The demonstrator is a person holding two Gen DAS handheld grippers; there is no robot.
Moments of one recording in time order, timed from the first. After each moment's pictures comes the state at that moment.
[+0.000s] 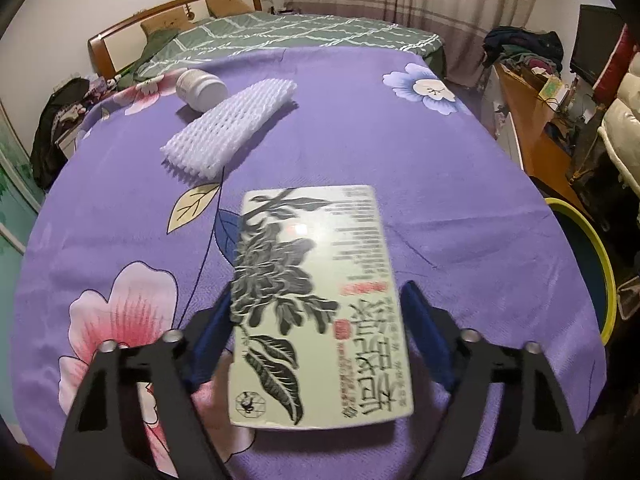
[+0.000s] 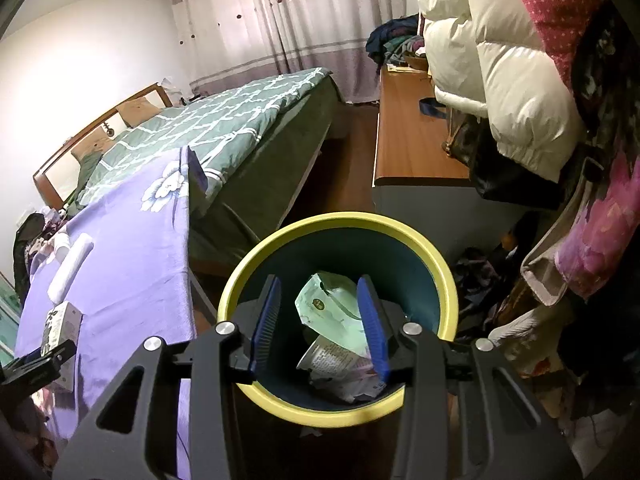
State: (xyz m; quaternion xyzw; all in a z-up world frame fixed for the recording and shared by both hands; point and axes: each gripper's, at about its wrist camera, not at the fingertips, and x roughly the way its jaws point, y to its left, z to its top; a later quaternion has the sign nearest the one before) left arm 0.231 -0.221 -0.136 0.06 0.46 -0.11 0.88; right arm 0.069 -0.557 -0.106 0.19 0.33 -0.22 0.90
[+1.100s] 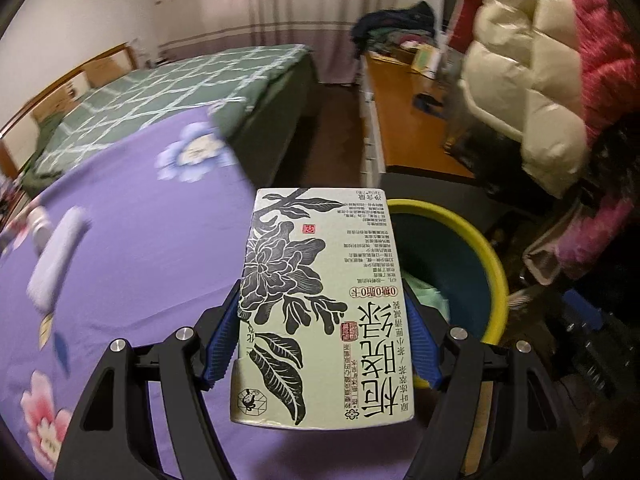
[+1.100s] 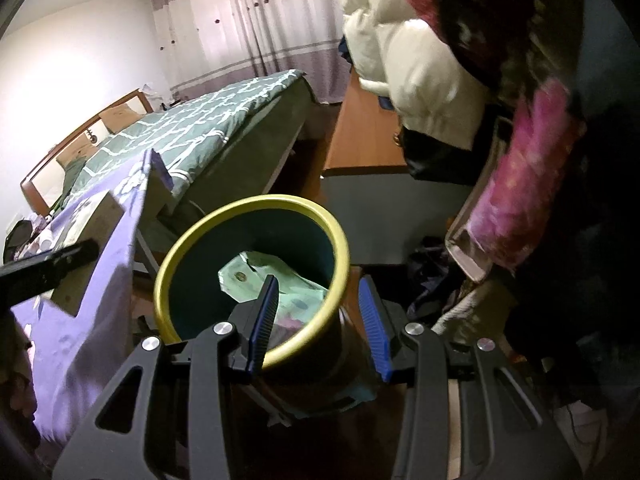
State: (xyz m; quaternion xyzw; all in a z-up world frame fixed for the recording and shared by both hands) left arm 0.167 -0.433 -0.084 0.15 0.40 -0.31 0.85; right arm -0.016 -0.606 -0.123 0.20 0.33 -0.25 0.88
